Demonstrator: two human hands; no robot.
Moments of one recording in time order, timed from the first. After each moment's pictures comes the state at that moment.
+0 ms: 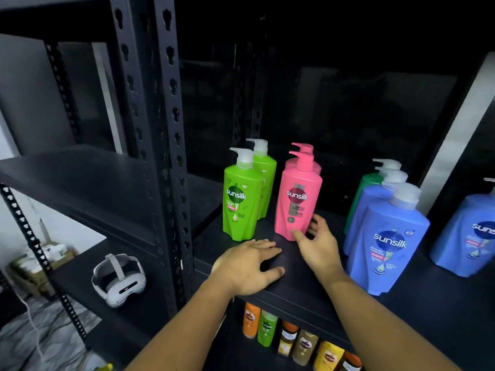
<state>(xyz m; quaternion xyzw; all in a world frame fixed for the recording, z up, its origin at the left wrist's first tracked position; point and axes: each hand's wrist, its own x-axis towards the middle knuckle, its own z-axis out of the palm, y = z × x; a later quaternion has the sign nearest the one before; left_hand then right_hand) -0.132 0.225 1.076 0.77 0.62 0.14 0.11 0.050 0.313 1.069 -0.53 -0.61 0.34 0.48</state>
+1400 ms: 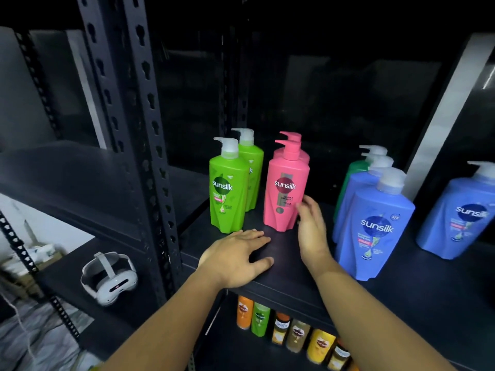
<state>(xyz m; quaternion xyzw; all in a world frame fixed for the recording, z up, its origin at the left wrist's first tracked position) -0.133 0.227 1.071 0.77 0.62 0.14 0.08 0.044 0.325 1.072 -0.46 -0.50 0.43 0.59</state>
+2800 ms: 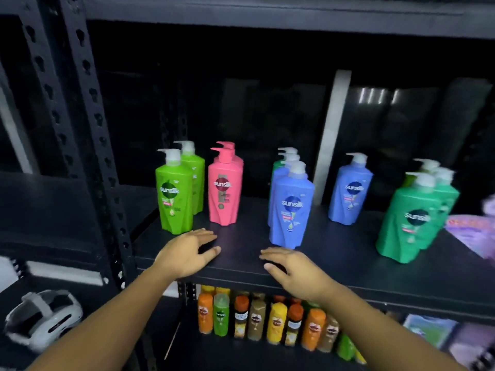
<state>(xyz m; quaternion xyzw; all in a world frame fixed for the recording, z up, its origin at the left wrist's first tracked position) -0.136 0.216 1.069 0.78 0.60 0.16 0.05 0.168 0.178 1.065 -0.48 -0.86 0.08 0.17</state>
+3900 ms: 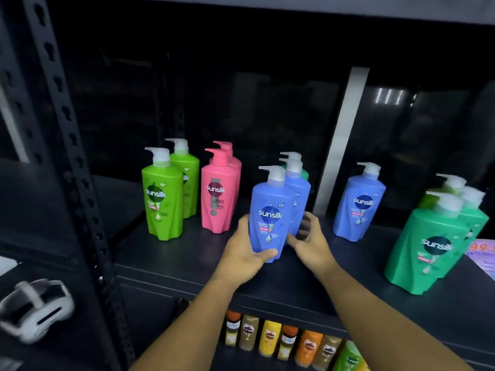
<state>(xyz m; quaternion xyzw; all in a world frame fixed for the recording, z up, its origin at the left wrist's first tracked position) 0.015 0.239 1.073 0.64 0.49 0.48 0.34 0.210 0.269 1.085 -0.56 -0.59 0.33 0.48</state>
